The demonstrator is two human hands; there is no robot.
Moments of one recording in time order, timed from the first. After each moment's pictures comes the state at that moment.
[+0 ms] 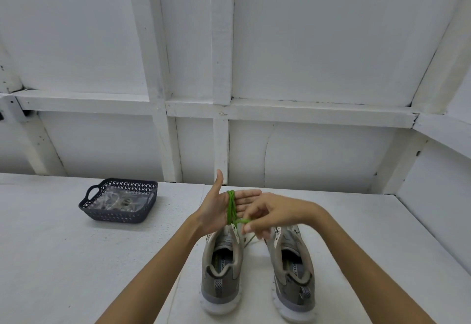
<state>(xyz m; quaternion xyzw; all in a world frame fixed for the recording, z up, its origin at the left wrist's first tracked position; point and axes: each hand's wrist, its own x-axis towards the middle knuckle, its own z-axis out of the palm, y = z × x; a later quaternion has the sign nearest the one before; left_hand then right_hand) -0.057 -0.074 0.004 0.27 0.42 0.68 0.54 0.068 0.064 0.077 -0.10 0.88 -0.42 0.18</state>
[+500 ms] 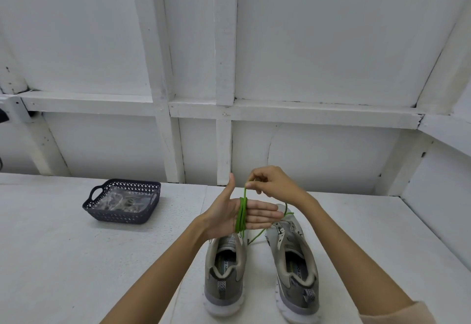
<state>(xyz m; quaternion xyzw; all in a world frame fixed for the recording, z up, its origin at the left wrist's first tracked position) -0.044 -0.072 0.015 0.33 0.38 0.61 0.61 0.015 0.090 0.062 0.01 0.91 -0.42 -0.09</state>
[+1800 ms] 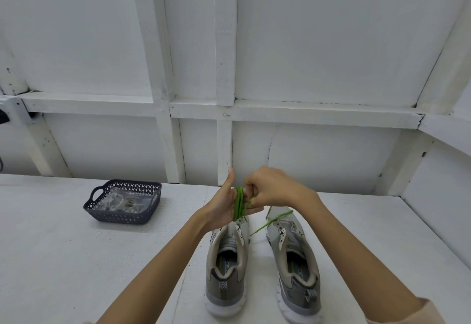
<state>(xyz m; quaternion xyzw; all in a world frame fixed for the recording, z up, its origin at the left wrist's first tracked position) -0.058 -0.067 0.018 0.26 0.49 0.67 0.49 0.030 0.055 0.102 -0.03 1.00 -0.06 0.01</state>
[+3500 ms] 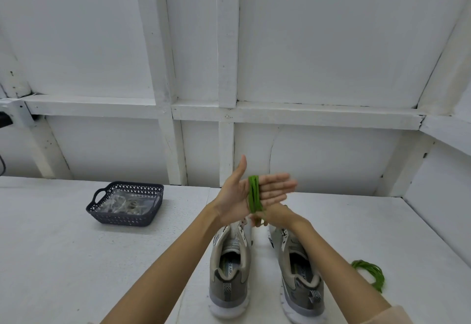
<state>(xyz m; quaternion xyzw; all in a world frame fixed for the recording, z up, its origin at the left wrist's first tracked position) -0.032 -0.061 0.060 0.37 0.31 0.68 0.55 0.016 0.089 -0.019 0.08 0.90 -0.43 0.05</state>
